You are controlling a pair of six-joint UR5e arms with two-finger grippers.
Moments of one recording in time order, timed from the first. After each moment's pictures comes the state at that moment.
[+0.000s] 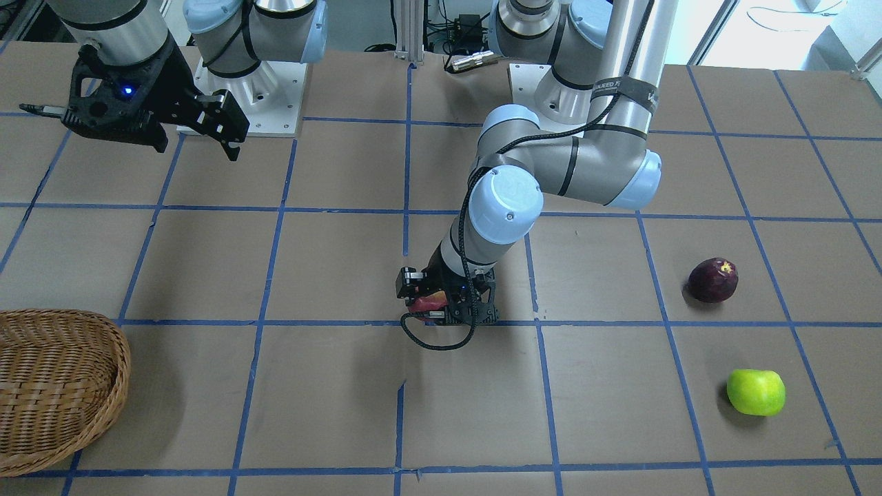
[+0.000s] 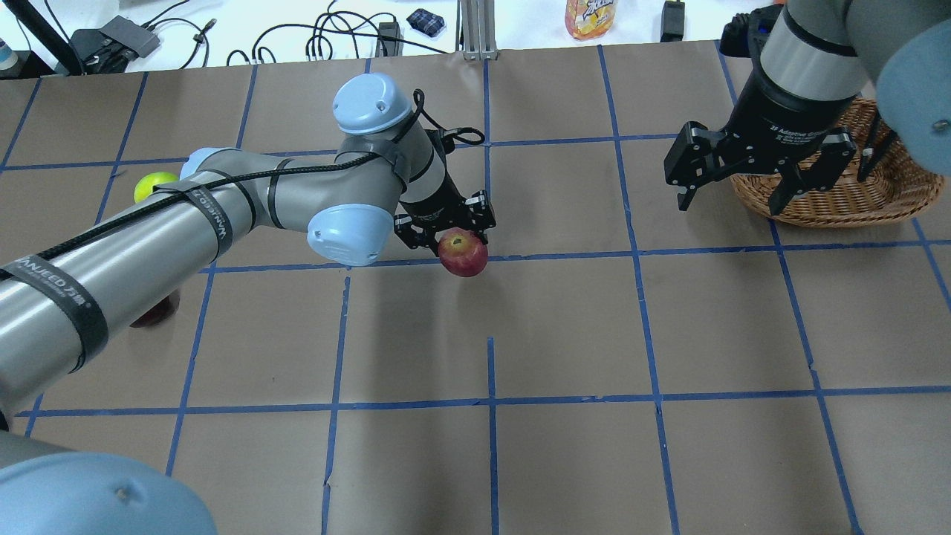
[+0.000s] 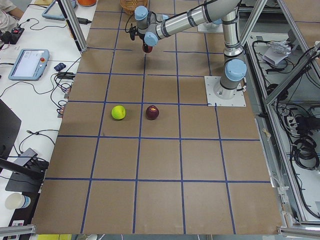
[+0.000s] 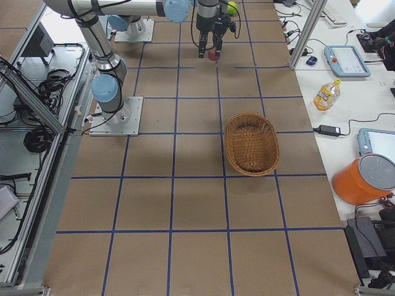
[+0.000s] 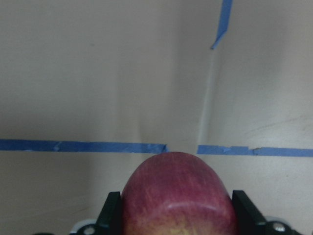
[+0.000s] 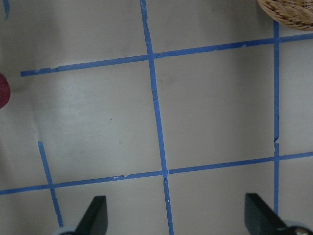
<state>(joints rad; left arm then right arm) -1.82 -2.02 -1.72 -0.96 1.33 -0.36 1.53 -1.62 1.63 -1.49 -1.57 0.08</state>
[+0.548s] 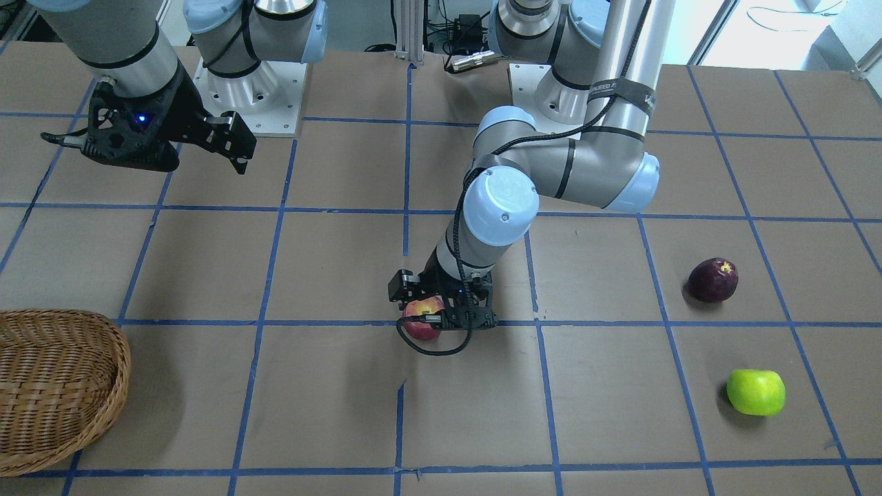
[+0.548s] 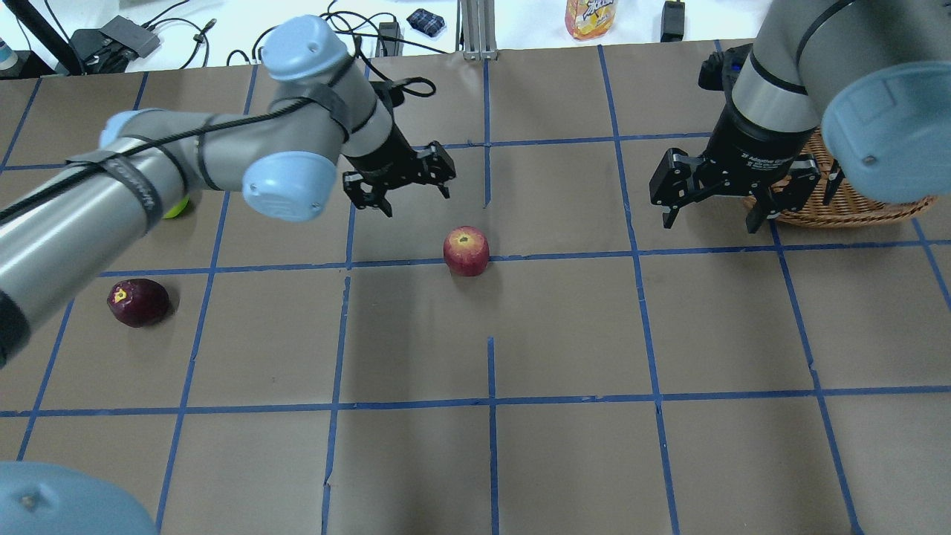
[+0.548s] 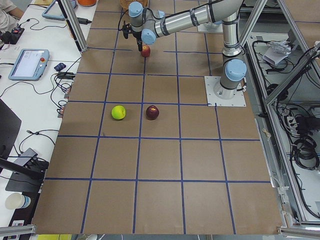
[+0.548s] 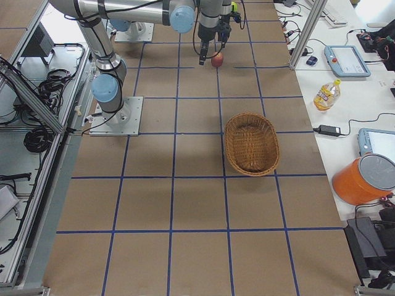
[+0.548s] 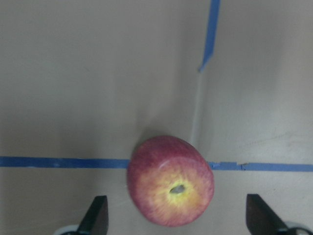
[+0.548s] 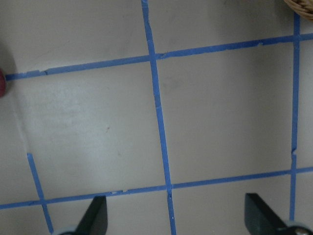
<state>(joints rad) -1.65 -1.92 -1.65 -1.11 1.34 -0.23 1.54 -1.59 1.73 -1.63 -1.56 0.09</state>
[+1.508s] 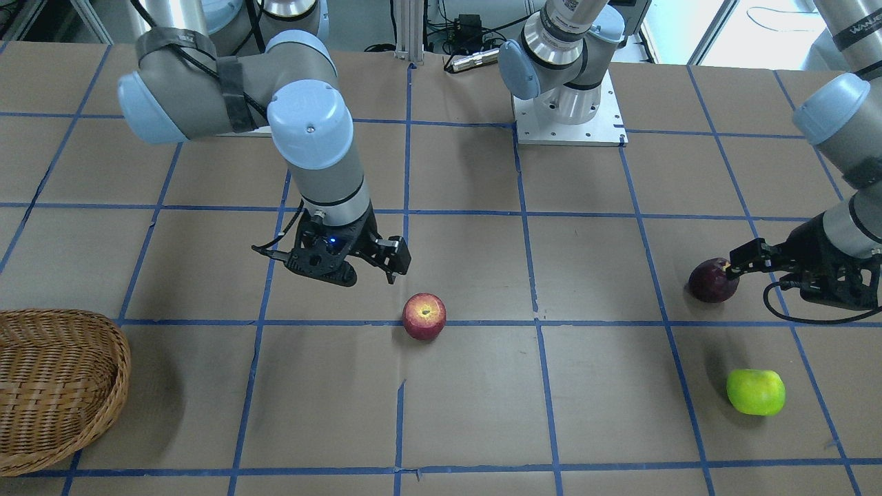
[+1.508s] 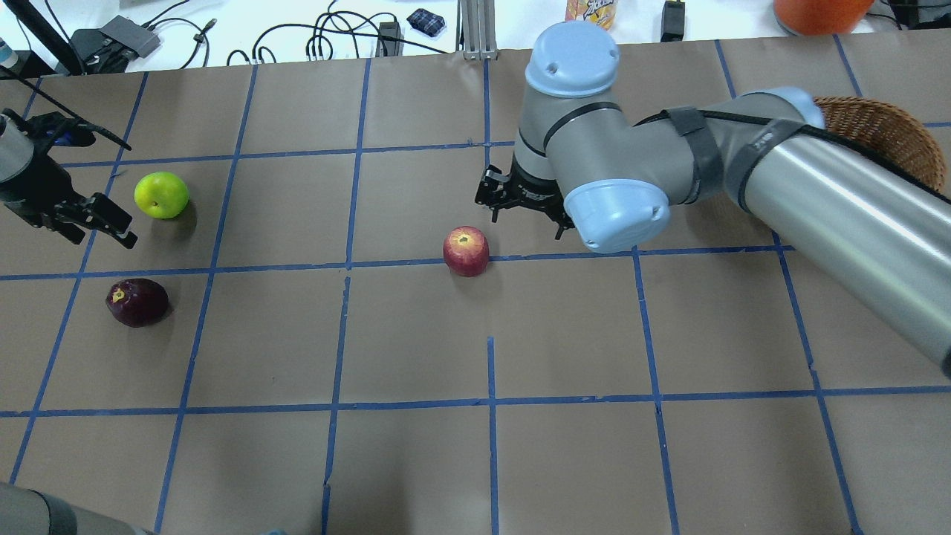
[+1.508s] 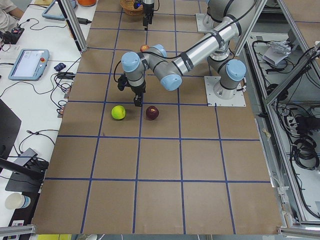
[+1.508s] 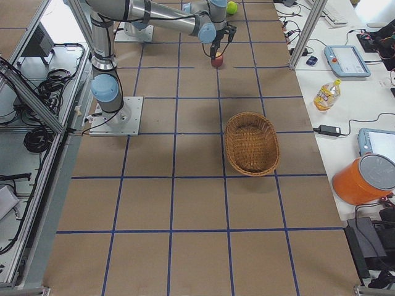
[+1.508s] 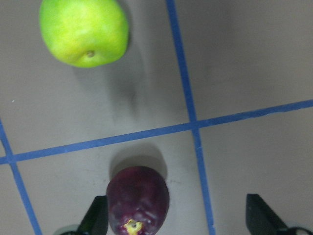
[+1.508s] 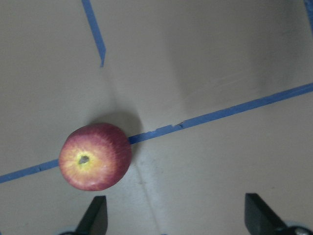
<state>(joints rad) -0.99 -1.88 -1.68 -1.28 1.59 0.73 1.88 -1.24 1.69 -2.07 -1.48 0.60</state>
